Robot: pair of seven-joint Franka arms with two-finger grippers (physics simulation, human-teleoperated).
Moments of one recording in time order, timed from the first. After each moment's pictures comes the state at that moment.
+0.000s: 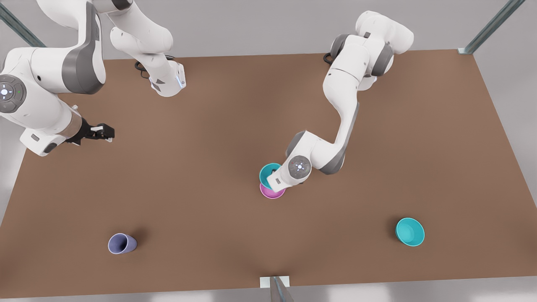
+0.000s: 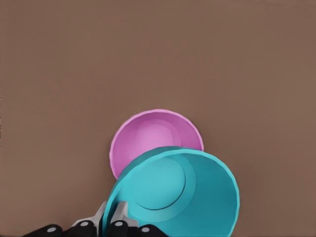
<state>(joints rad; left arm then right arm) -0.70 0.91 0.15 -1.06 -0.29 1.83 -0.25 -0.07 0.12 0.13 -1.40 -0.13 1.36 -0.08</state>
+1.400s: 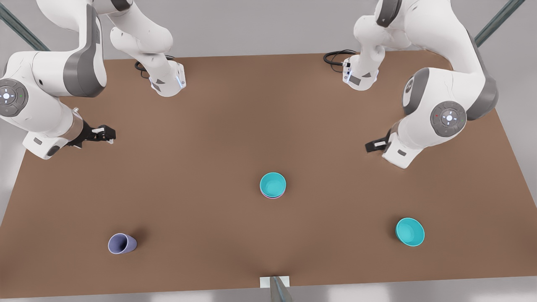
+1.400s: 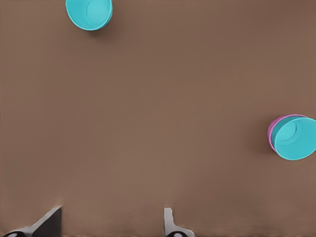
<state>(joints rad) -0.25 0.32 0.01 -1.22 -0.02 1.27 -0.42 -0.07 0.13 0.13 -1.40 -0.12 1.37 -0.12</state>
